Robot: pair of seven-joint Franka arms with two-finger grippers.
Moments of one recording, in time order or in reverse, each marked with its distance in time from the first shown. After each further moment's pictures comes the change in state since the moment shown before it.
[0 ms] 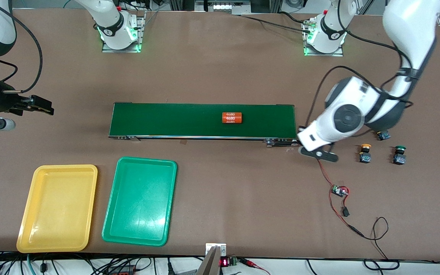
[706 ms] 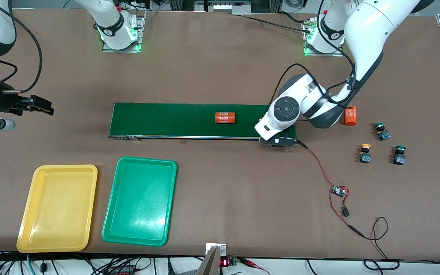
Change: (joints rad) left arm -0.161 0.108 0.000 -0.009 0.000 0.048 -0.352; right arm -0.001 0.000 0.000 0.000 0.000 0.001 0.000
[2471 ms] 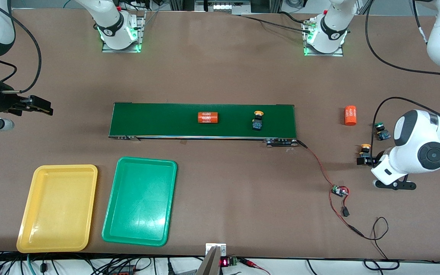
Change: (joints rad) left arm 0.459 0.116 0.130 0.213 0.212 0.027 0.563; right arm -0.003 0.000 0.000 0.000 0.001 0.003 0.000
